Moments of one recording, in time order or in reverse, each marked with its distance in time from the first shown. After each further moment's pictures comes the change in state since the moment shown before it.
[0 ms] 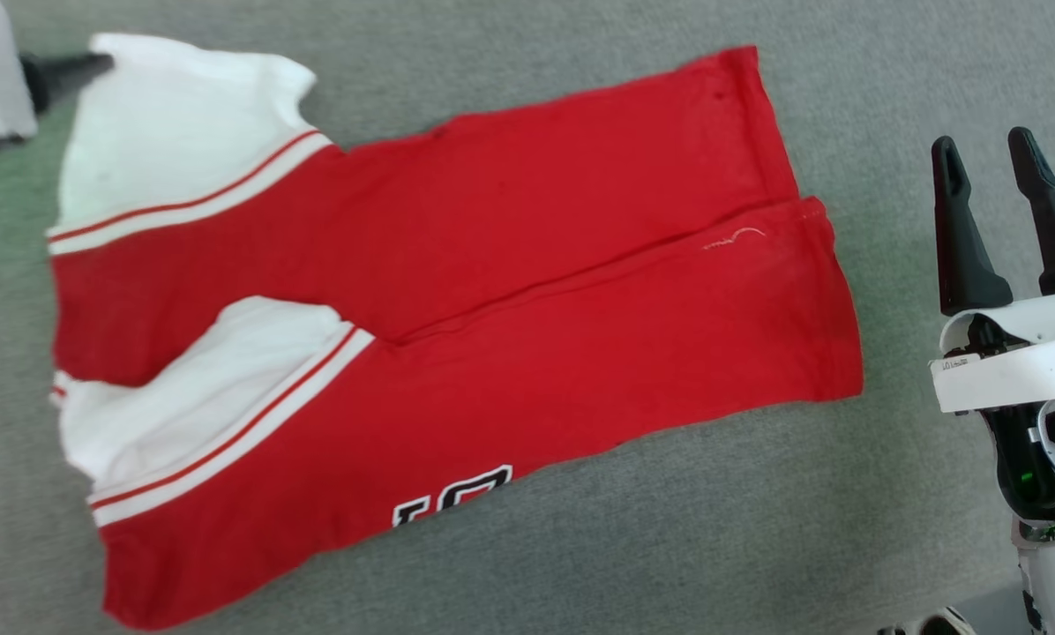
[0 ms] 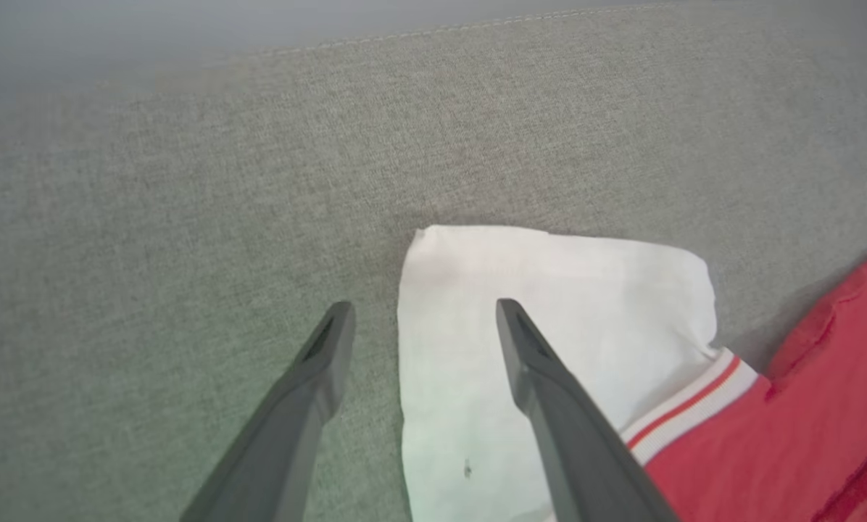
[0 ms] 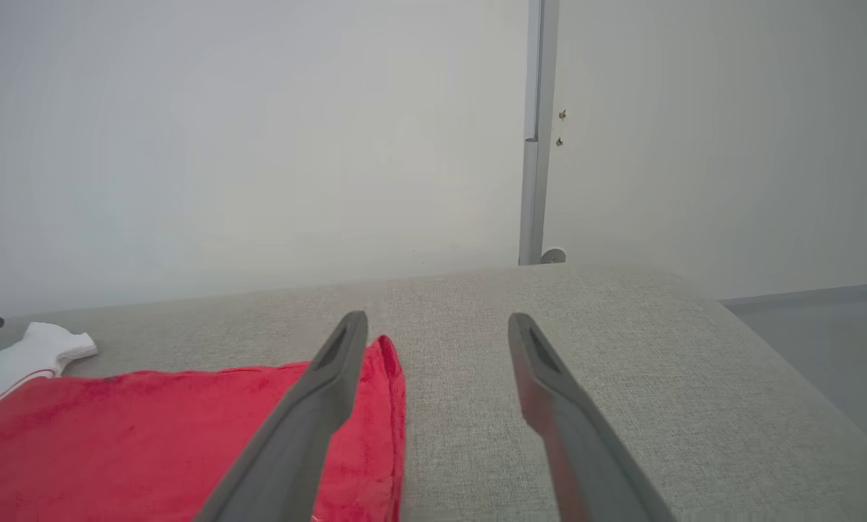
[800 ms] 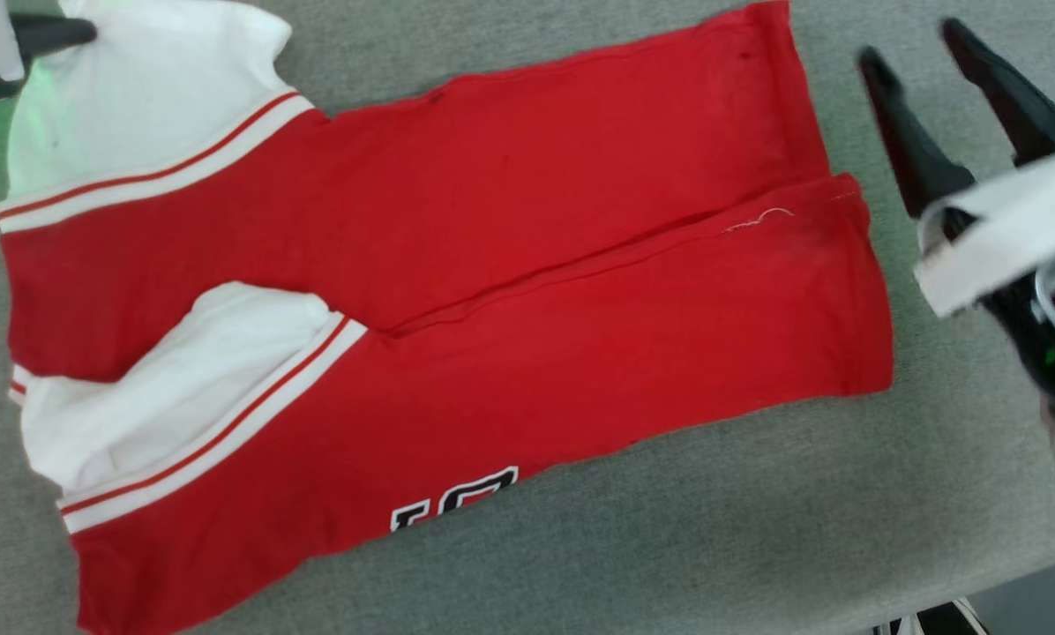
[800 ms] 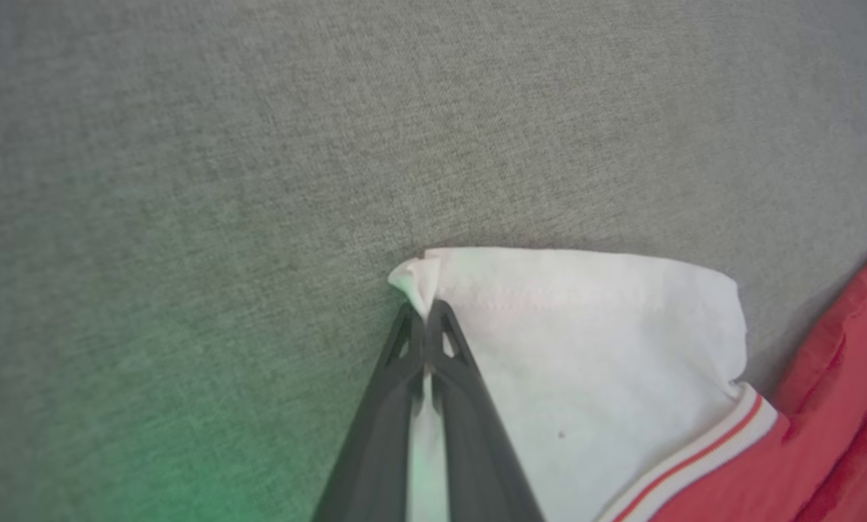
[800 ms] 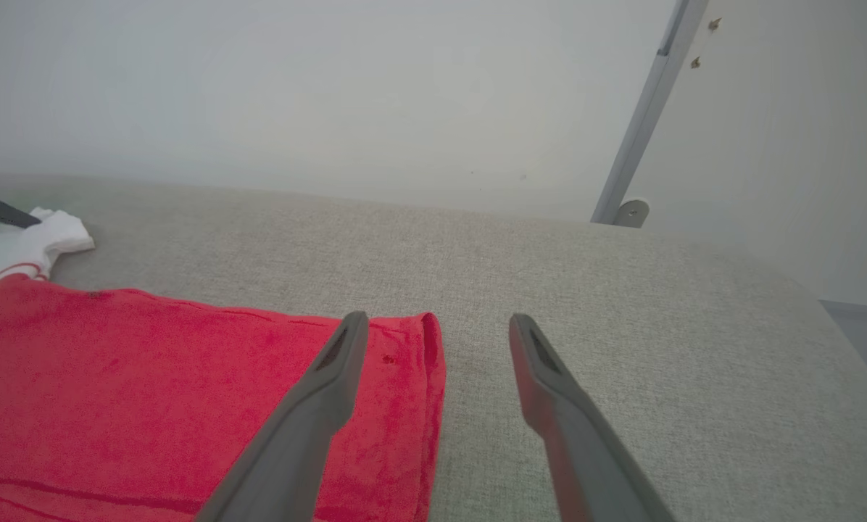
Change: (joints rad) left arm -0.084 -0.048 0.005 0.055 -0.069 -0.018 0.143; right arm -0.260 -0.127 0.169 0.042 0.058 0.000 0.282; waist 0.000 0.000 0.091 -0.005
